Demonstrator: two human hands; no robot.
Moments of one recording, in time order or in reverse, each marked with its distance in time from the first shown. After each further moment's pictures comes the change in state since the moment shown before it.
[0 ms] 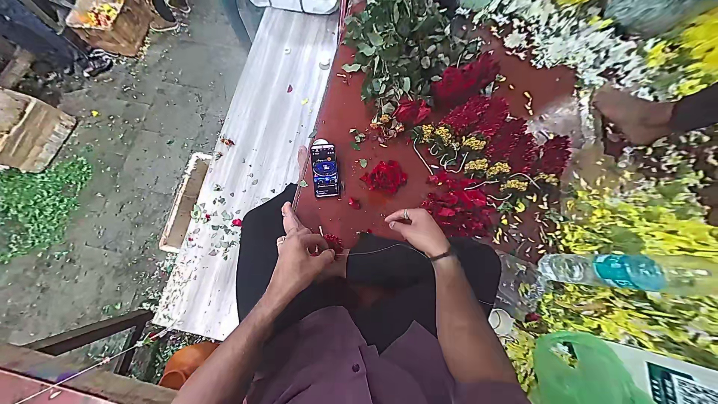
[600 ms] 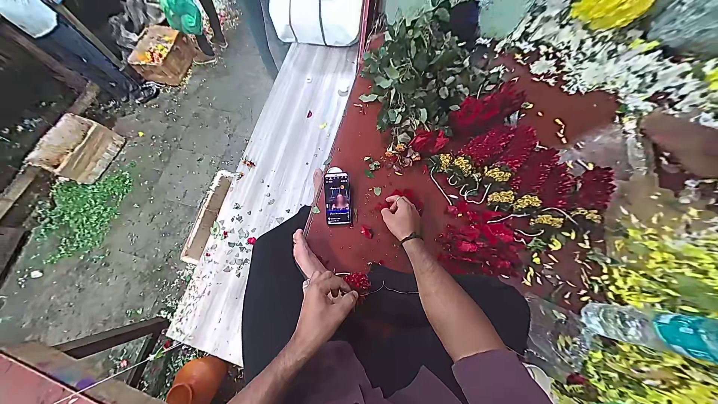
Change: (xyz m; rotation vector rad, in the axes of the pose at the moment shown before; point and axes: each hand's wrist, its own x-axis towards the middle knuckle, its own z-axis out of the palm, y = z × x) left_hand -0.005 -0.006 0.051 -0.225 0.124 0.005; right_hand 0.168 0.029 0.052 -0.314 0.378 -0.033
